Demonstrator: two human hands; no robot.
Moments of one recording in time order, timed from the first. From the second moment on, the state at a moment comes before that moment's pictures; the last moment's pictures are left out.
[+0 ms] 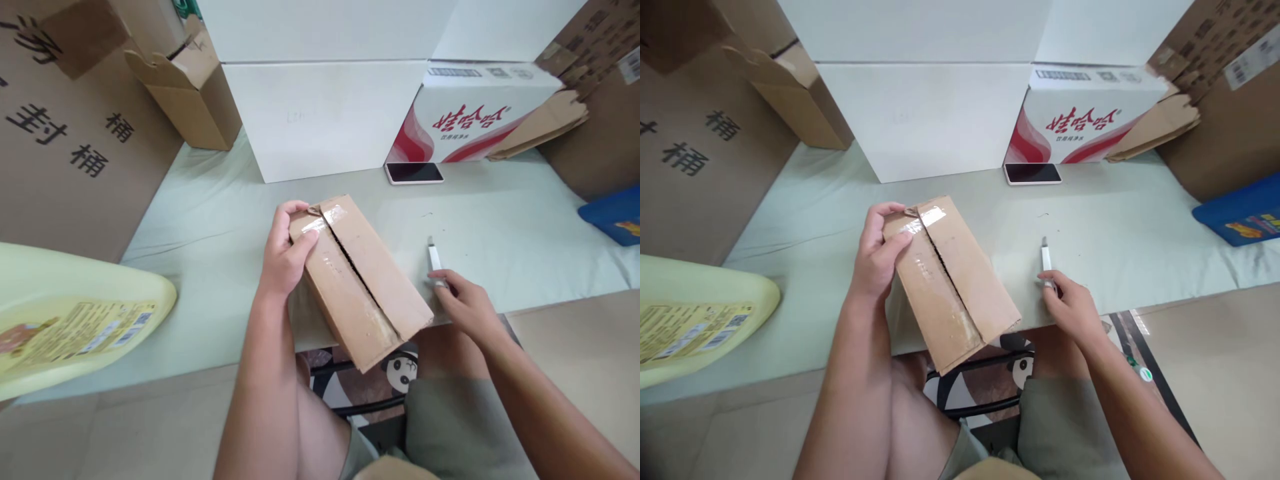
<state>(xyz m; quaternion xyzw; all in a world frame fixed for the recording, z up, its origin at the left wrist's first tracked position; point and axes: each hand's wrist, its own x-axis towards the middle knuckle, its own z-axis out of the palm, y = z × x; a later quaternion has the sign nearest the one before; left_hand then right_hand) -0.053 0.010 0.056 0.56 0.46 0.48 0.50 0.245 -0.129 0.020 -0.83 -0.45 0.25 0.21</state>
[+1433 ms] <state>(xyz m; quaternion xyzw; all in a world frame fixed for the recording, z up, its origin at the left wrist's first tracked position) -0.052 0.011 0.050 0.54 0.48 0.50 0.47 0.116 -0.071 0.108 -0.59 -0.59 0.27 0.48</state>
